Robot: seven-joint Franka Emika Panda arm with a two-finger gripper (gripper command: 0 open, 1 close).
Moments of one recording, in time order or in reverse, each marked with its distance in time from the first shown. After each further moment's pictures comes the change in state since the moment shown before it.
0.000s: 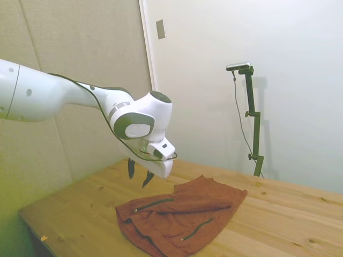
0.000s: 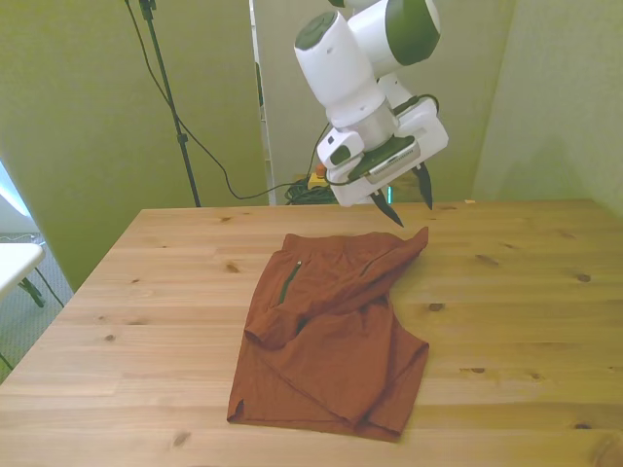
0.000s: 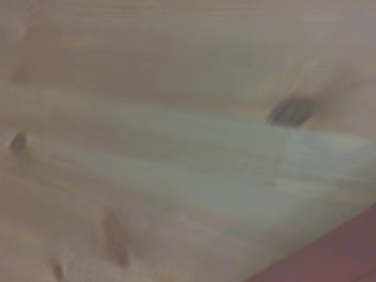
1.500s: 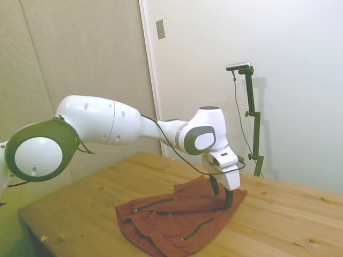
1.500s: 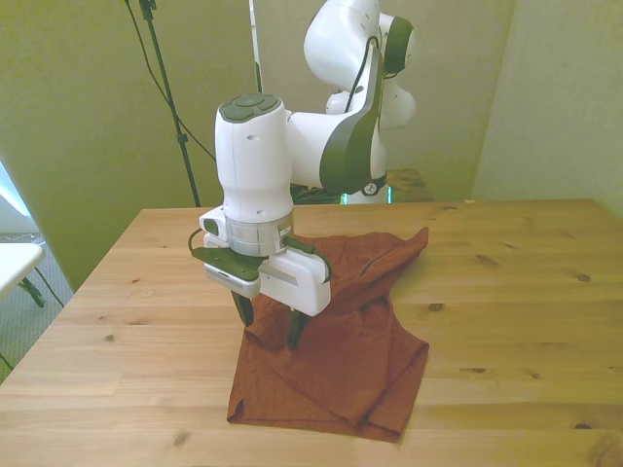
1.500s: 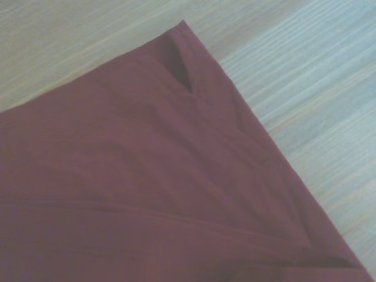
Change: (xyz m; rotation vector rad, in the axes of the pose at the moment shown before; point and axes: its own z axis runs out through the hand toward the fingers) arm 0.220 0.046 0.024 -0.225 0.438 0.662
